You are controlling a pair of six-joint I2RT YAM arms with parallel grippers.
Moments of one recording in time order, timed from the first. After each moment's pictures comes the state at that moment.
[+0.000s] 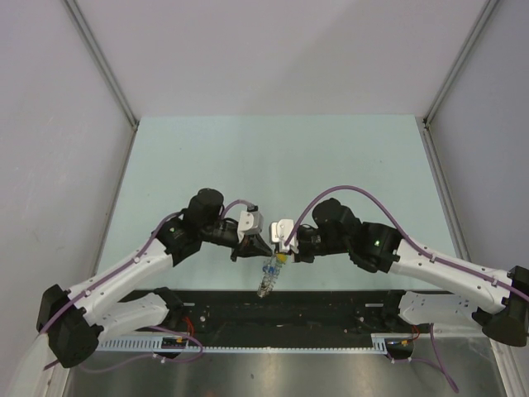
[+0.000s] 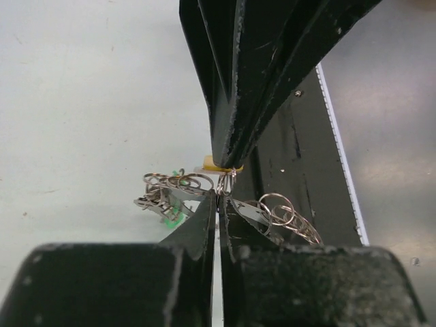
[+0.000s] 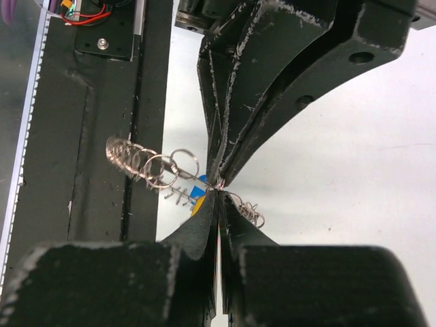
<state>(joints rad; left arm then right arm) -0.71 1.00 0.73 -0.26 0.90 0.33 1.09 1.06 0.96 -0.40 -0.34 -0.46</state>
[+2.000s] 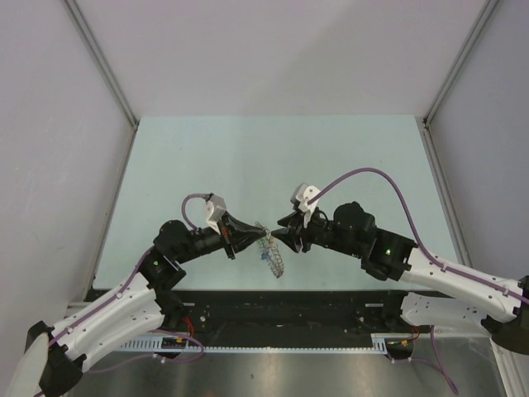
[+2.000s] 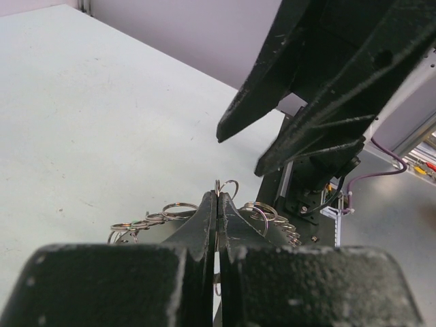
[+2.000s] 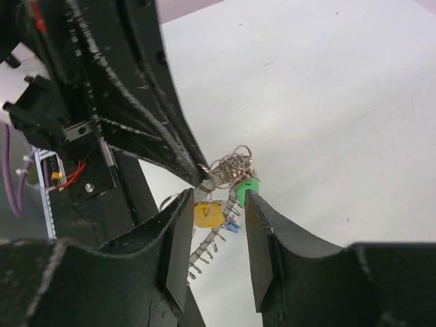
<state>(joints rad) -0.74 0.65 0.41 0.31 0.45 -0.36 1.09 0.95 0.86 -0.09 -0.04 0.03</state>
